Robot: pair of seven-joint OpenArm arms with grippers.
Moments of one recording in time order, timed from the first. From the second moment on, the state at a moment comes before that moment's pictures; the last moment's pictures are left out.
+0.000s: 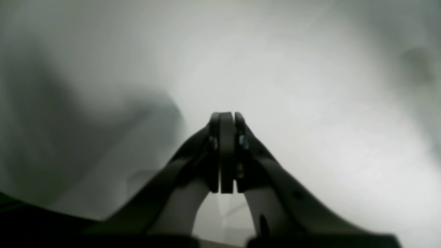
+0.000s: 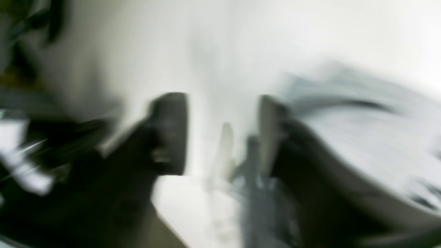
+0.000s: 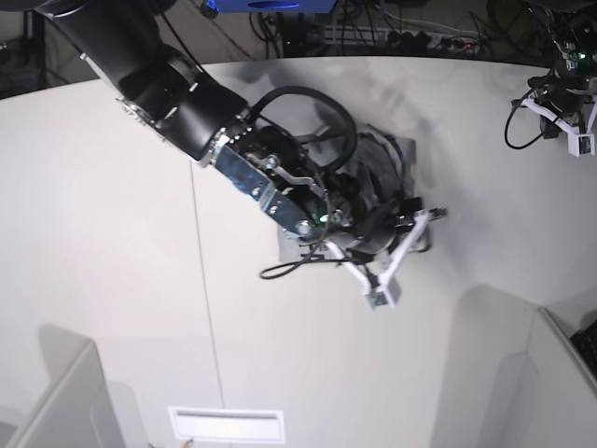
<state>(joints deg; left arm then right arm) 27.1 -14.8 -45.1 101.1 -21.8 -25.7 46.9 27.1 -2.1 -52.1 86.1 45.7 -28.8 -48.0</state>
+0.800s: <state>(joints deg) 27.2 -14.6 -45.1 102.1 -21.8 -25.7 46.9 22.9 -6.4 -49.6 67.9 29.5 -20.9 -43.7</state>
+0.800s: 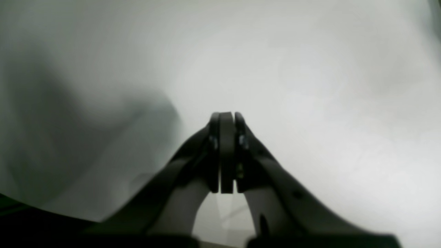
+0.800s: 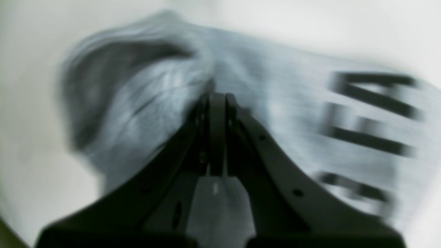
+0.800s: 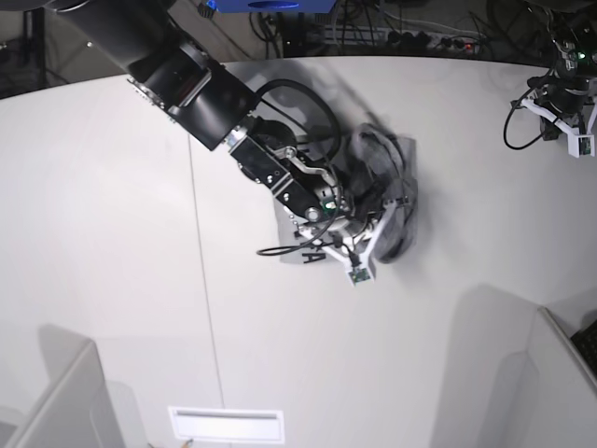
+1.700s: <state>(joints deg) 25.8 -14.7 -45.1 103.7 -21.8 -25.7 47.2 9.0 5.4 -48.0 95.7 29.4 -25.9 -62.9</state>
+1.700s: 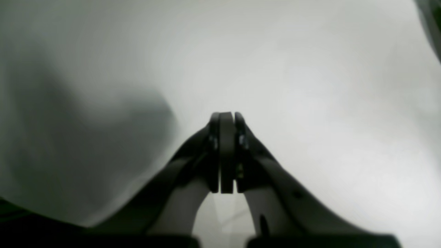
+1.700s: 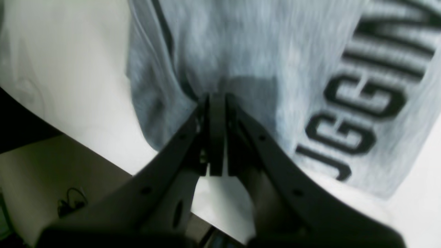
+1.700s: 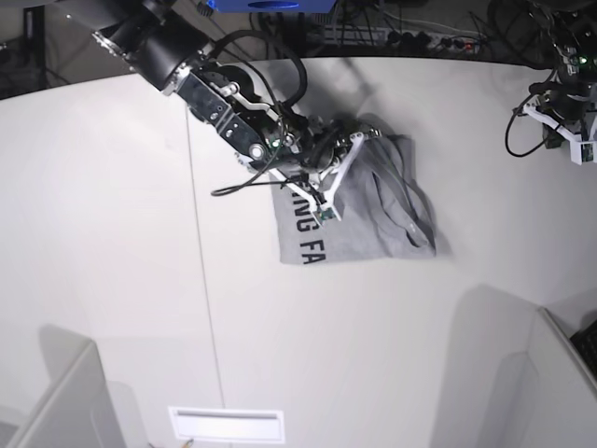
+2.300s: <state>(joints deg) 25.7 -14.7 -45.1 104.7 -21.9 -25.9 47.1 16.0 -6.1 -66.1 81.5 30.3 -23.5 -55.9</state>
